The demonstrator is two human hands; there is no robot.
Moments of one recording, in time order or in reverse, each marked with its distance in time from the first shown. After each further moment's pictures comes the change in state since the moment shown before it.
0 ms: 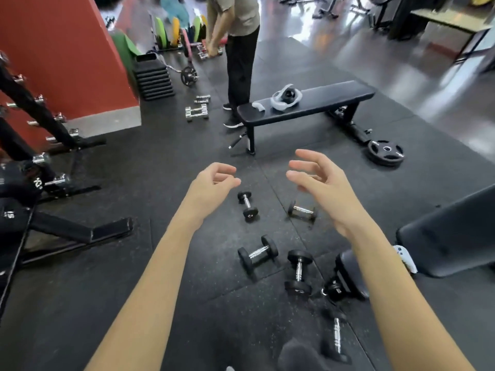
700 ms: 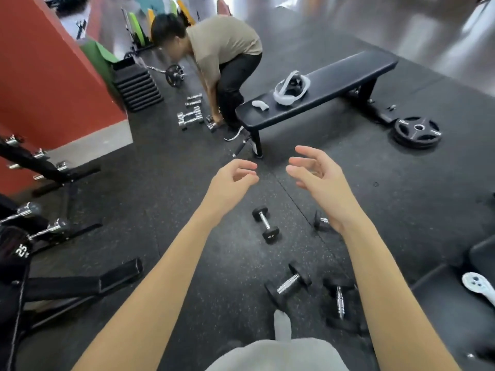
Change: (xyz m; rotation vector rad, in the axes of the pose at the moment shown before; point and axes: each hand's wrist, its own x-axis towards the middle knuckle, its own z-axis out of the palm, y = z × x) left_hand 0.318 -0.003 0.005 0.090 -0.153 0.018; right_hand 0.293 0.055 0.052 0.134 0.129 0.111
